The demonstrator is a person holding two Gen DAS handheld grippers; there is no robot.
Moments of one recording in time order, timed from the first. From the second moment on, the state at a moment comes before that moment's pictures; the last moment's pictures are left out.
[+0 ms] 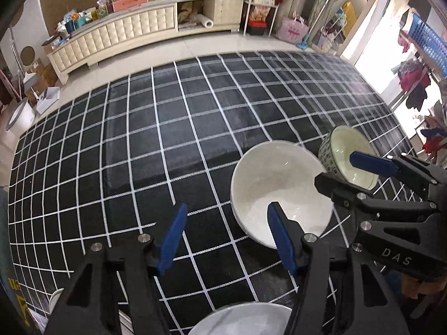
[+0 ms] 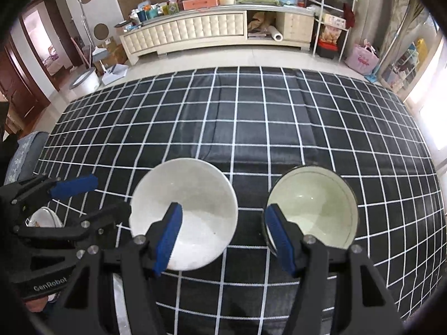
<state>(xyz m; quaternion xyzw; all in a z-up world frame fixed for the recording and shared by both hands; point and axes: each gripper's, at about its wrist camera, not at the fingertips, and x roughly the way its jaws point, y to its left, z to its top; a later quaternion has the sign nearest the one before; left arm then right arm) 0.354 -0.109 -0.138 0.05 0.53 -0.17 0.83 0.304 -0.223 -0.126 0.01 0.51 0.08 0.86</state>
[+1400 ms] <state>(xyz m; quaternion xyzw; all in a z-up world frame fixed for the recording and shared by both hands) 0.354 -0.126 -0.160 0.05 0.58 -0.18 0.79 0.298 -0.236 -0.147 0.06 0.52 0.09 0.85</state>
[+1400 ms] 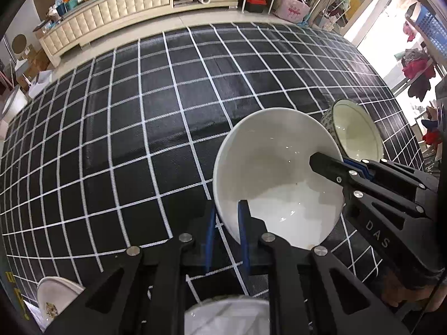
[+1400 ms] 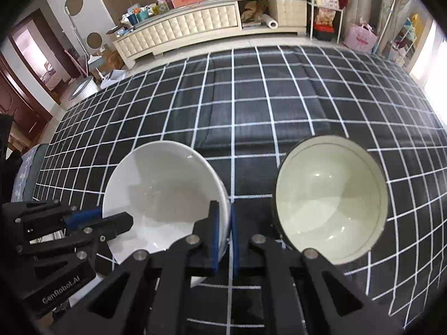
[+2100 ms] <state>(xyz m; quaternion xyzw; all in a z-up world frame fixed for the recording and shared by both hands) 0.264 -0.077 -0.089 0.03 0.54 -0.15 0.83 0.228 -0.192 -0.089 0.04 0.48 0.12 0.87</state>
